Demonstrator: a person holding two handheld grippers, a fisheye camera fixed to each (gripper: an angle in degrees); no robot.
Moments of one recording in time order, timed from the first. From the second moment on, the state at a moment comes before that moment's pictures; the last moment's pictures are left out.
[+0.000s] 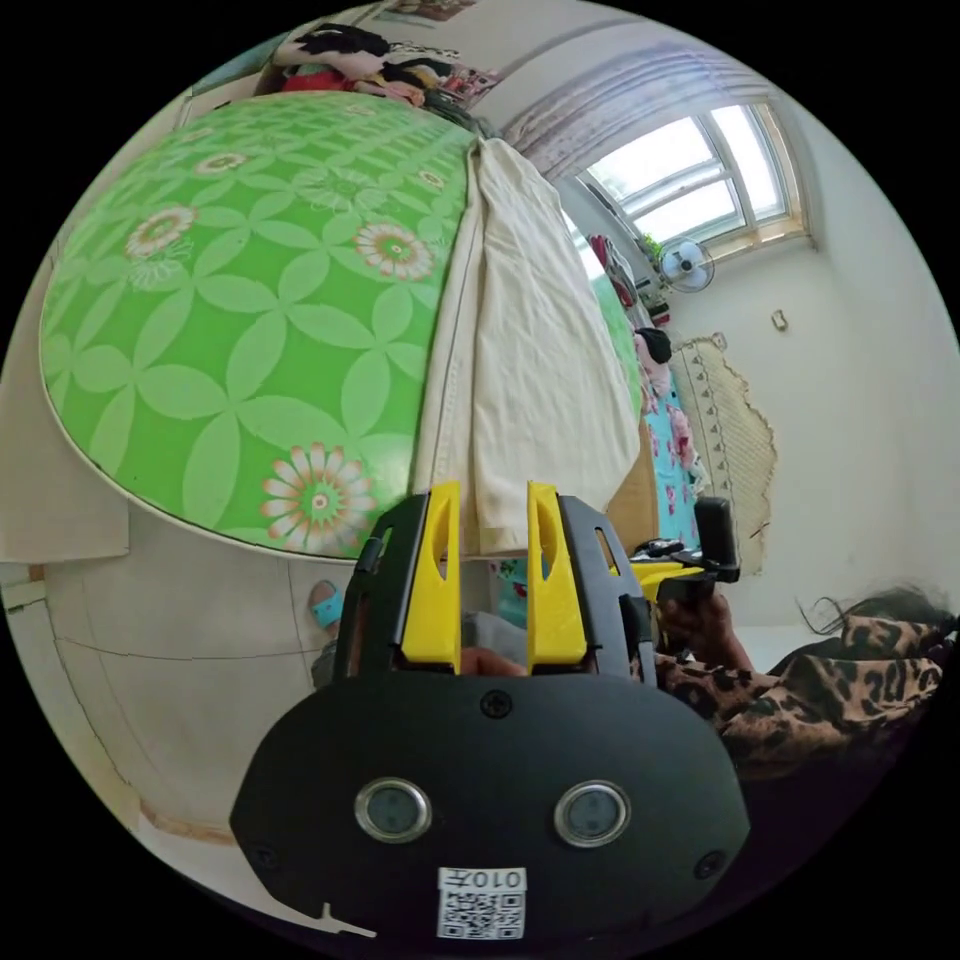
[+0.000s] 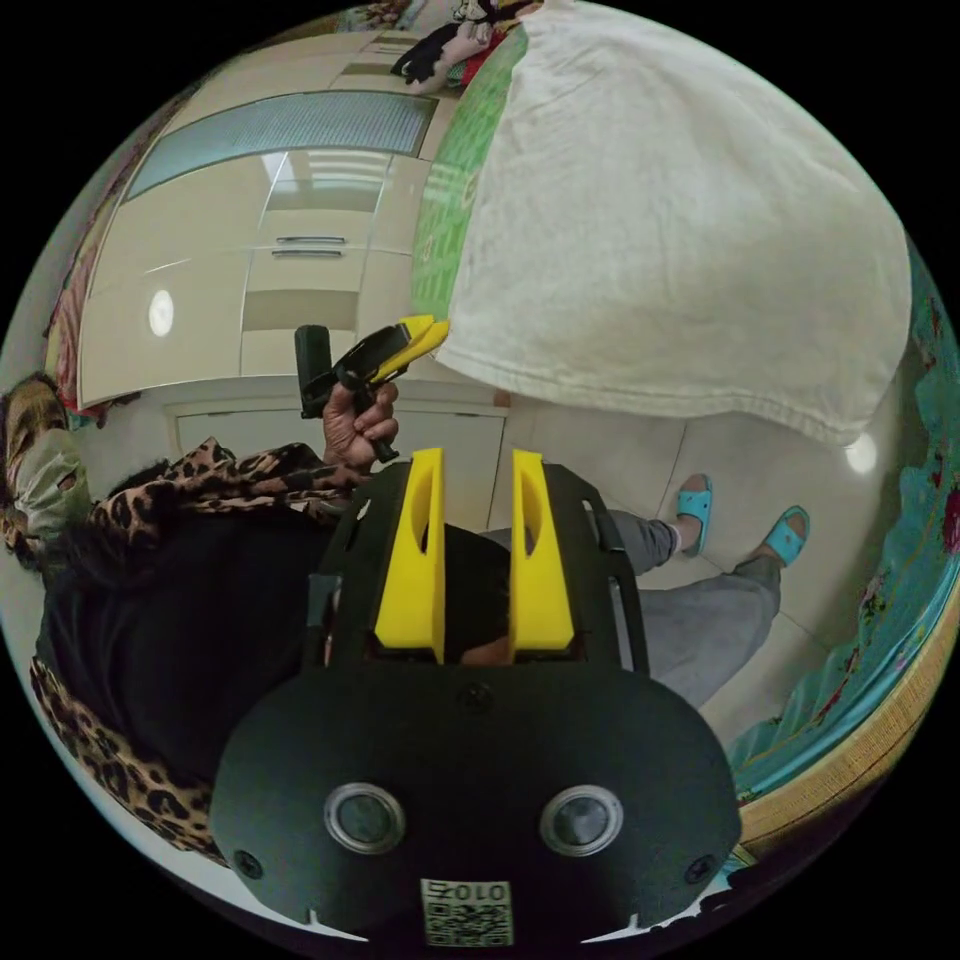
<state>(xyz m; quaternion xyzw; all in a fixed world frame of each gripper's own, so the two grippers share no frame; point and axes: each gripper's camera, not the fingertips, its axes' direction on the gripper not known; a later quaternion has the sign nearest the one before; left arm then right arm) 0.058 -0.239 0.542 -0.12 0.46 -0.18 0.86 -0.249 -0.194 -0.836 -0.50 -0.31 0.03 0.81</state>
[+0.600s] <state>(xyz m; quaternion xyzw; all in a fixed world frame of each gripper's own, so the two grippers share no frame) 0.054 -0.255 0.536 -0.10 0.54 -0.19 0.81 -0.260 -0.114 -0.843 -0.49 -0.32 0.07 0.81</state>
